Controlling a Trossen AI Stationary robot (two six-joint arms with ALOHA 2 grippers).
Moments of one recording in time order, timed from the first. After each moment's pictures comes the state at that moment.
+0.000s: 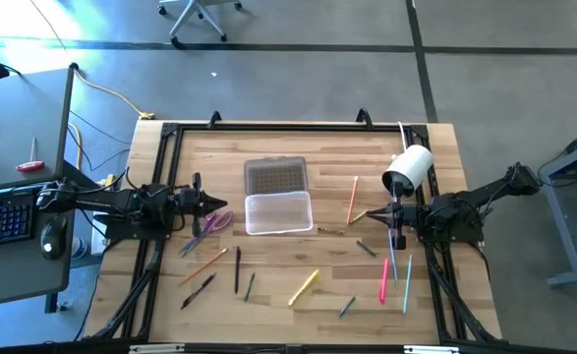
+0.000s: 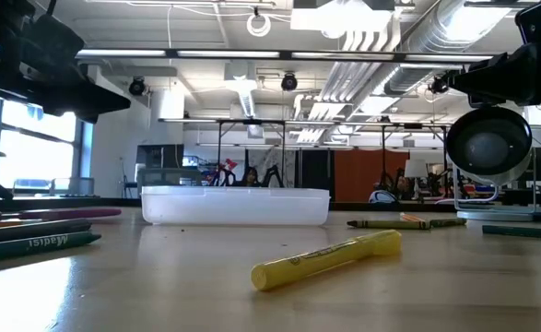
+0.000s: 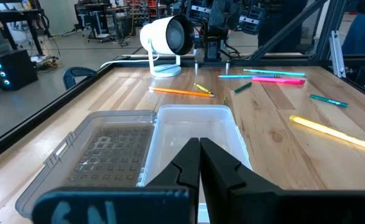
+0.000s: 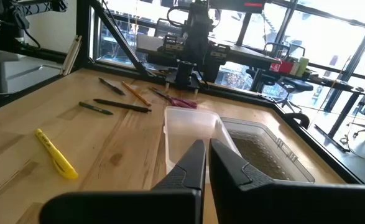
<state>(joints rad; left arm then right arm) -0.08 0.17 0.01 0.04 -0.19 0.02 0.37 0.18 0.01 0.12 0.39 -0.18</state>
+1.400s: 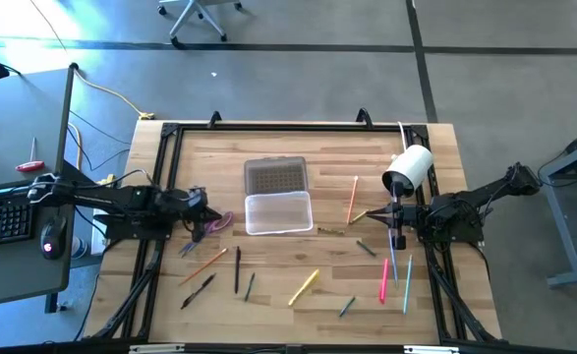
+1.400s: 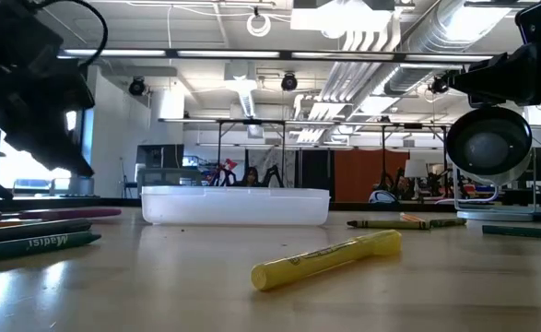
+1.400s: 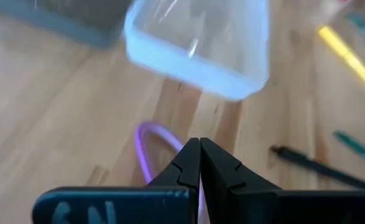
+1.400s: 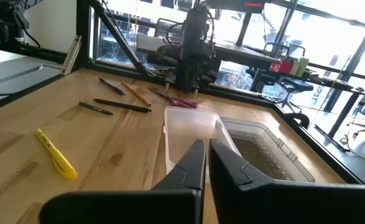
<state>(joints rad) -0.08 0.42 0.12 -0.35 -0.11 -0.46 0.37 0.18 0.01 0.12 0.39 -0.18</state>
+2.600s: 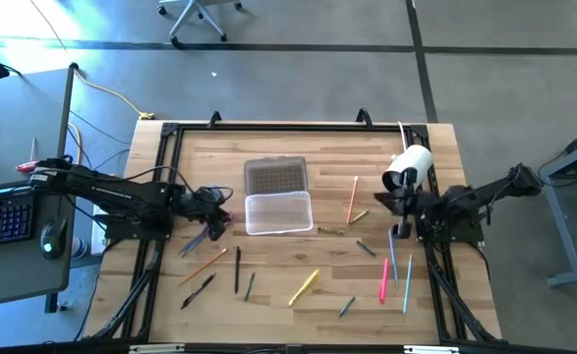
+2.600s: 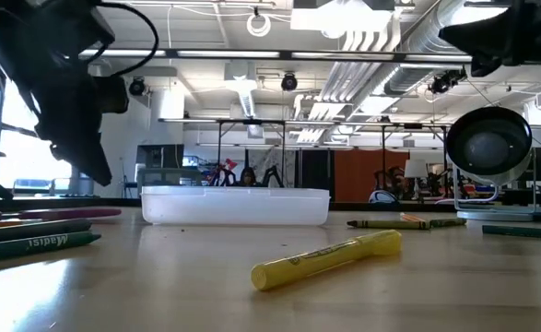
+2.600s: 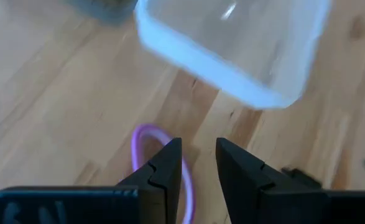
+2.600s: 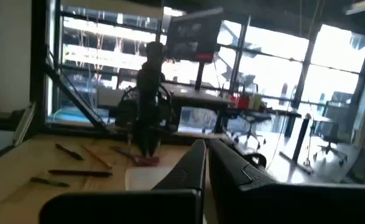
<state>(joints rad) -0.08 0.94 0.38 -0.37 -0.14 -0.63 0.33 0.22 0.09 0.31 0.49 -0.22</state>
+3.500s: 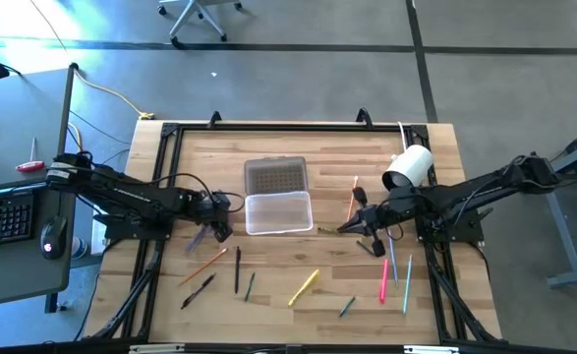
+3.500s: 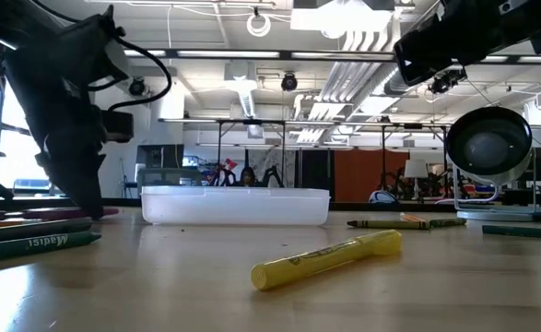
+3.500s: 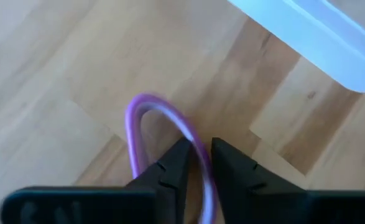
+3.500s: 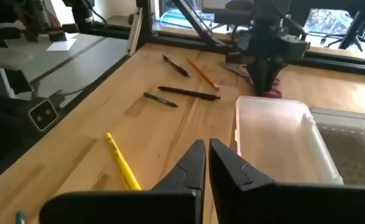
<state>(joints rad) -0.08 1.24 0.39 -0.35 -0.23 -0.73 0.18 0.94 0.44 0.23 -0.08 -0.05</state>
